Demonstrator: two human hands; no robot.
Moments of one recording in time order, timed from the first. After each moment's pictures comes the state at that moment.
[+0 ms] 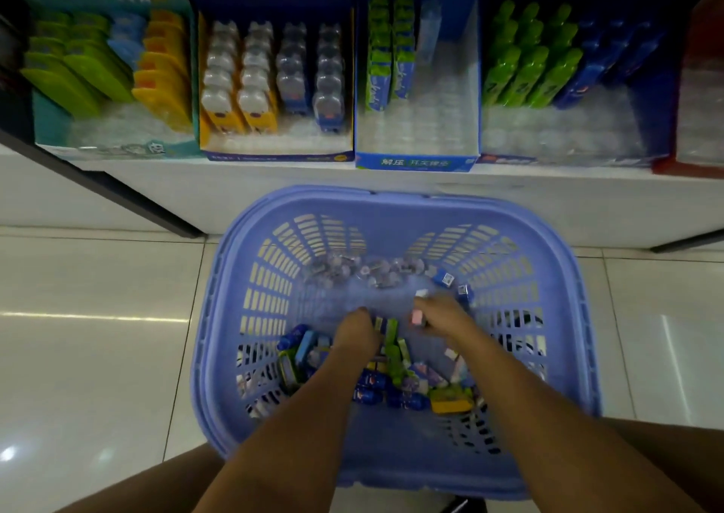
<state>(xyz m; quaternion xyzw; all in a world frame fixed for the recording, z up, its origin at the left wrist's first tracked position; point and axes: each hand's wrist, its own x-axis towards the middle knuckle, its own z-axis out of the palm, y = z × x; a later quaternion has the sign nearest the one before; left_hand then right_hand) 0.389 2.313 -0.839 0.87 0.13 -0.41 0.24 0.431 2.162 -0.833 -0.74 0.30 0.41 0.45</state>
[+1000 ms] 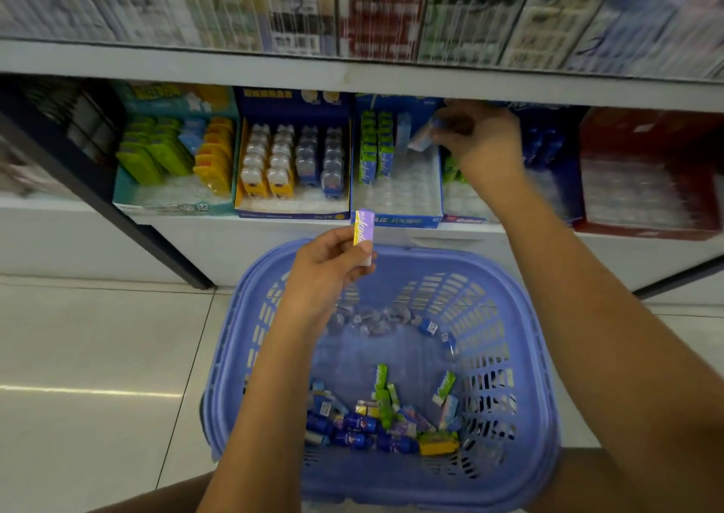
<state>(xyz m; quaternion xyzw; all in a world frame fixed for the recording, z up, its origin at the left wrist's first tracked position) 0.432 2.344 -0.606 0.56 0.14 -0.05 0.81 0.582 2.170 -0.551 -0.88 -0.08 -0.12 0.45</state>
